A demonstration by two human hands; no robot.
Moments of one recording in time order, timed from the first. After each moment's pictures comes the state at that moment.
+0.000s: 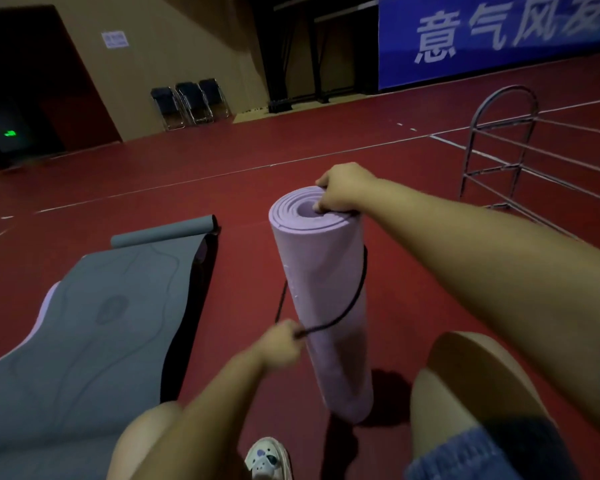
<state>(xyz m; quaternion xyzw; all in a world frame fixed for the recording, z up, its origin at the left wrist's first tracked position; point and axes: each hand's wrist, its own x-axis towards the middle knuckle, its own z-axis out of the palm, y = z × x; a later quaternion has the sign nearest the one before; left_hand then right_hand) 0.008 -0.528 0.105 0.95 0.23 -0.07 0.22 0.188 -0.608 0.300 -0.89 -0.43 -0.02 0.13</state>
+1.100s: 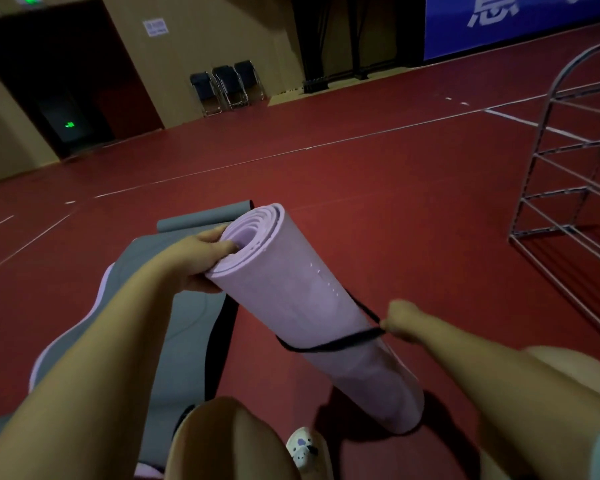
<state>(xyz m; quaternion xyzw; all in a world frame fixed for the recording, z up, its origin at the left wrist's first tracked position) -0.059 -0.425 0.261 0.77 0.44 0.10 0.45 0.160 -0.609 0.083 -0.90 -0.34 0.25 0.05</state>
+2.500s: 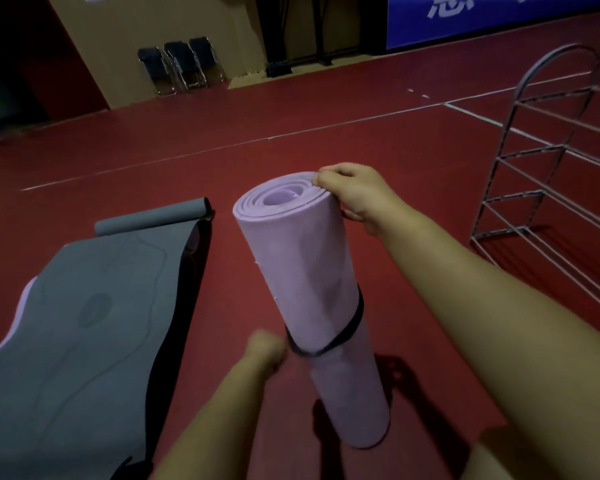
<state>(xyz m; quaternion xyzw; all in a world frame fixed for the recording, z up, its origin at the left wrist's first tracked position) 0.084 -0.450 0.064 0.65 0.56 0.02 0.51 0.258 -0.539 0.249 -0.68 -0.28 0.19 0.65</state>
